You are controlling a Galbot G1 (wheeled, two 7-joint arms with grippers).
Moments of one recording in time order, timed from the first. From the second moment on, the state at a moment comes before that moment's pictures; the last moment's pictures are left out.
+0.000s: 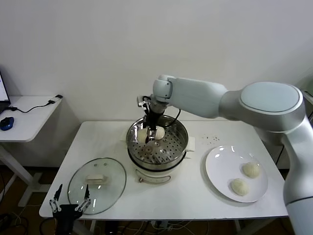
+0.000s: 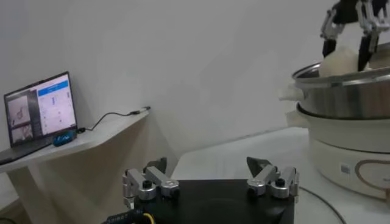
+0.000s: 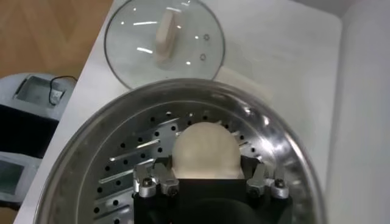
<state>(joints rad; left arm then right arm) 1.84 -1.52 -0.71 -2.09 0.12 -0.09 -0.08 0.59 1.49 -1.56 0.86 0.82 -0.29 -1.03</state>
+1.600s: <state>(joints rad) 1.82 -1.53 -0.69 -2.09 0.16 -0.07 -0.08 0.72 0.77 -1.49 1.36 0.58 -0.25 -1.05</state>
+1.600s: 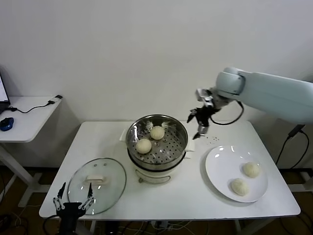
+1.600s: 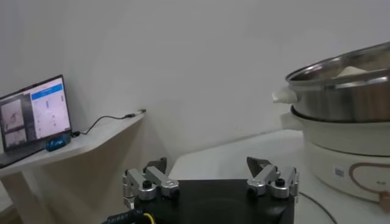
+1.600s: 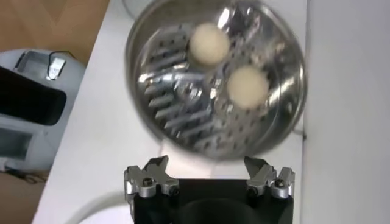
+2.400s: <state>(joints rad) 1.83 -1.55 -0.69 -2.09 0.20 -0.06 -0.08 0.11 0.45 -1.11 1.39 0.15 -0.20 -1.07</state>
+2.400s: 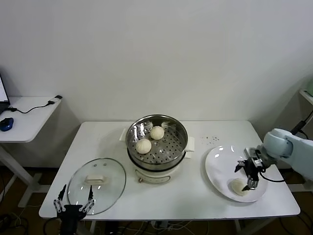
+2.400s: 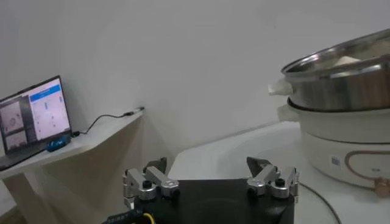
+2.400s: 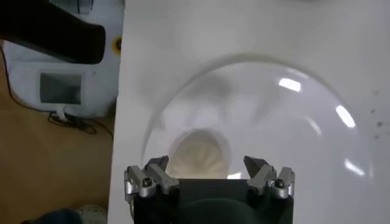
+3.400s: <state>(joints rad) 1.84 -1.55 -0.69 -2.07 0.21 -0.07 -0.08 0.05 0.55 -1.06 1.28 0.10 -0.17 -1.10</state>
